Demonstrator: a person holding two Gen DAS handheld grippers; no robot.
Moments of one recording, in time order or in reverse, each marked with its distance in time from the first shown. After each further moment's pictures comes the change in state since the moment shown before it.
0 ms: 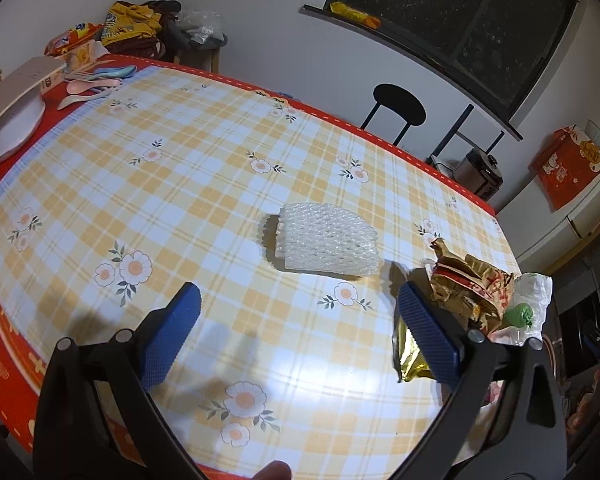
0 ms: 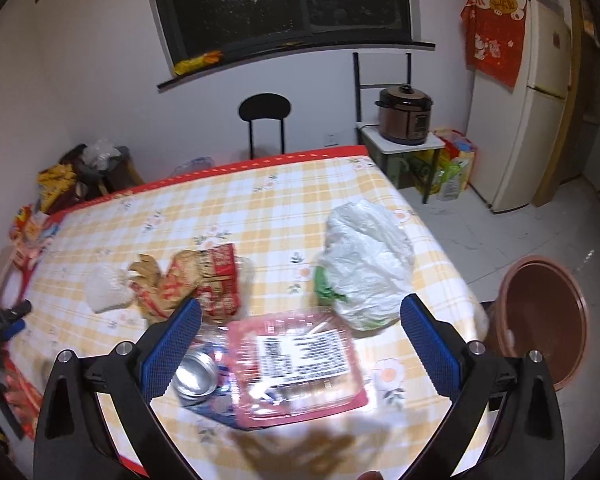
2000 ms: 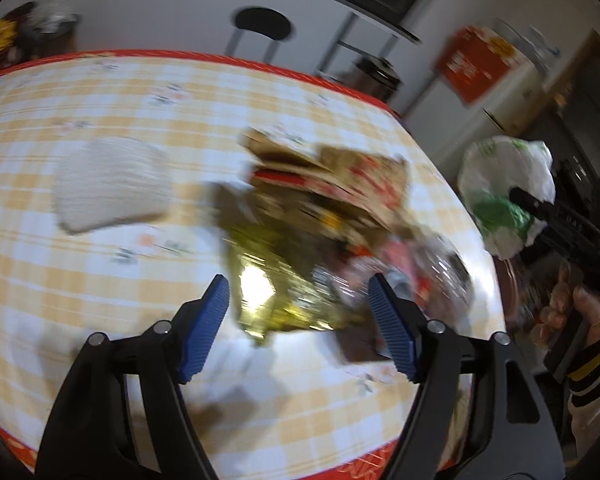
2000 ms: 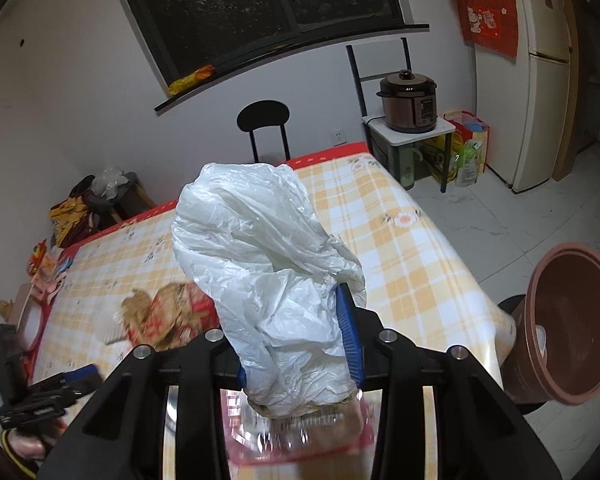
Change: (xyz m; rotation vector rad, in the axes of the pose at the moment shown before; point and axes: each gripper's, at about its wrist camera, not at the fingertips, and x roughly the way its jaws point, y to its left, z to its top) left arm 0.063 -0.149 -0.061 0.302 0.241 -0.330; right arm 0.037 -0.047 0.012 0.118 -0.009 0.125
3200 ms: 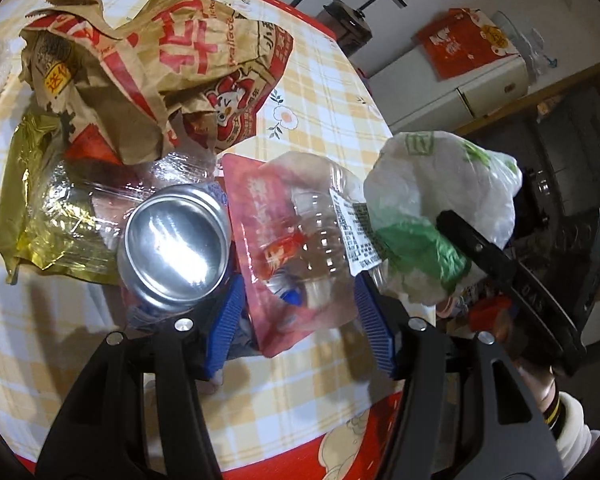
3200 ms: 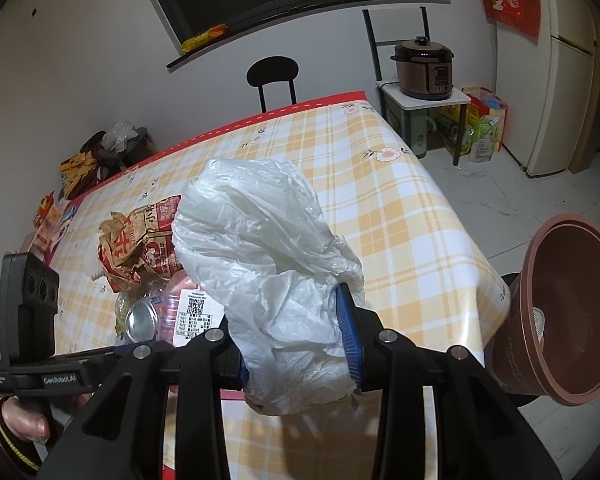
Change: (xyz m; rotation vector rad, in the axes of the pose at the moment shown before) left arm 0.108 -0.117 -0.029 -0.172 0.162 -0.187; right arm 0.012 -0.051 -0.042 -0.072 0.131 0.056
